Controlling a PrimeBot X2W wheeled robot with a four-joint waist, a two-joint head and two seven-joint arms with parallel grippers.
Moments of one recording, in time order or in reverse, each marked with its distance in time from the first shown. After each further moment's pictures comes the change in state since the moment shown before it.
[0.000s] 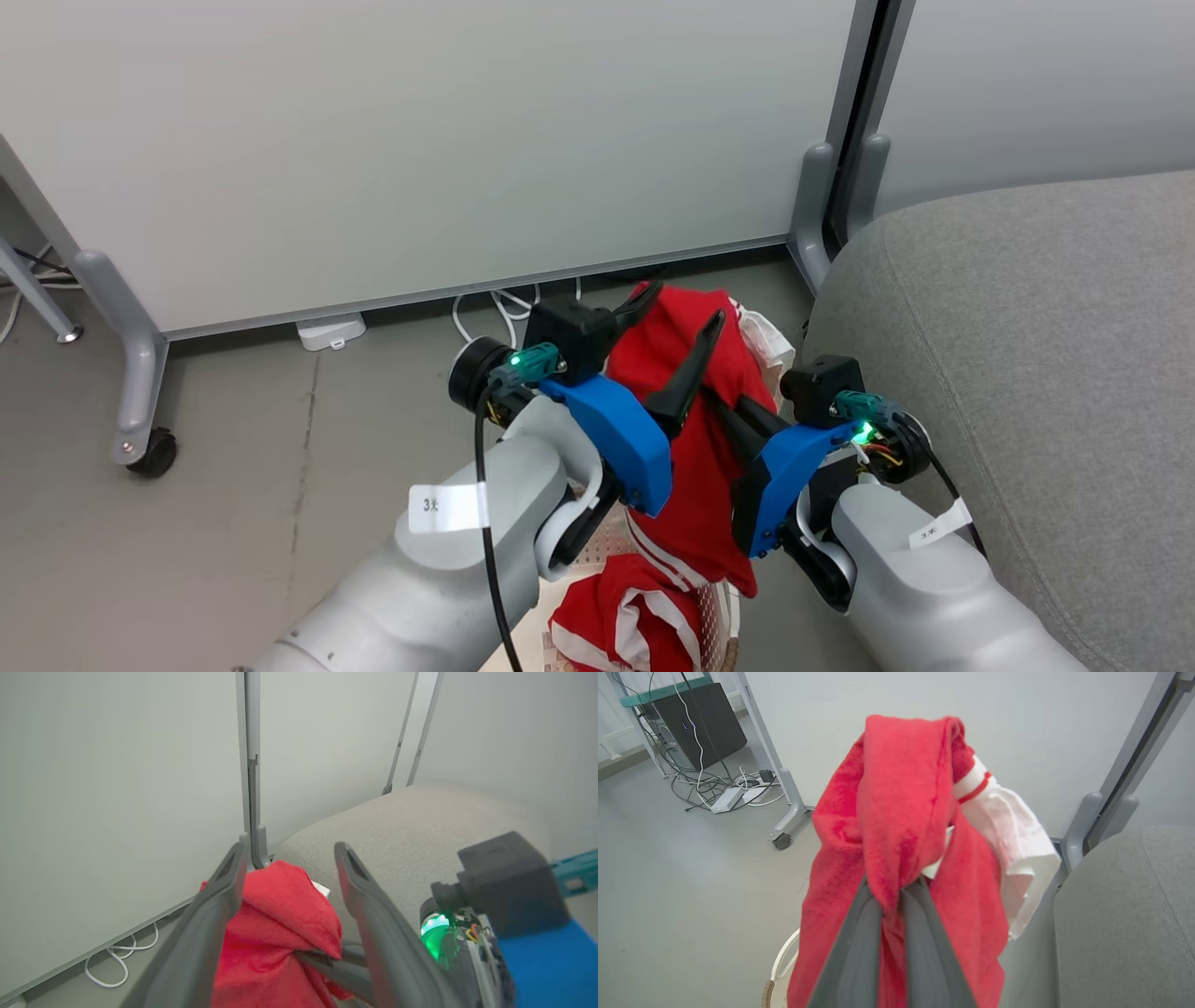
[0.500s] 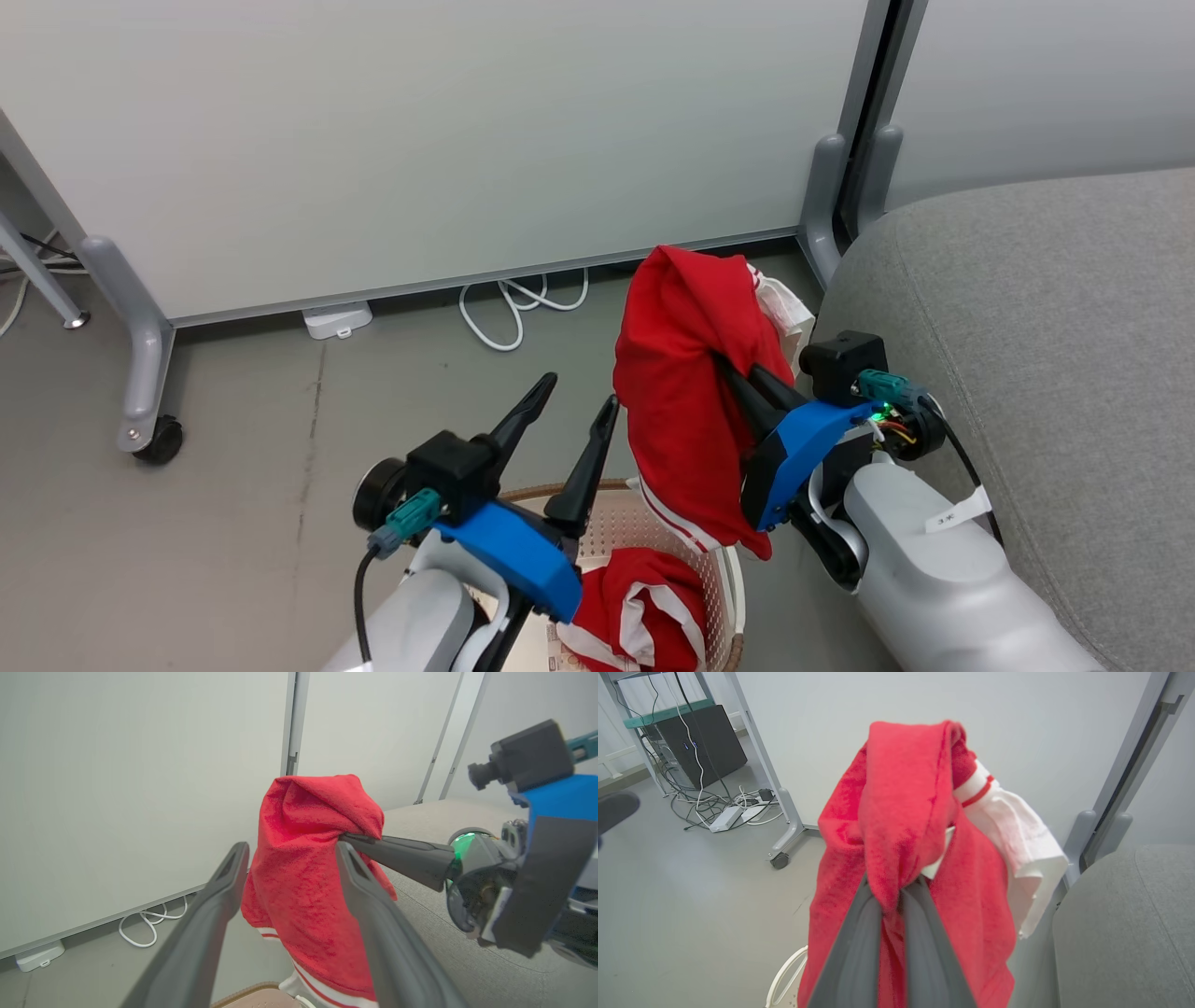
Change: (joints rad) left arm 0.390 0.083 0.375 -0.273 0.360 -0.049 0.000; right arm 0.002 -0.007 -0.088 -0.057 -0.054 0.000 -0.002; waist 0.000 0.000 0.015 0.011
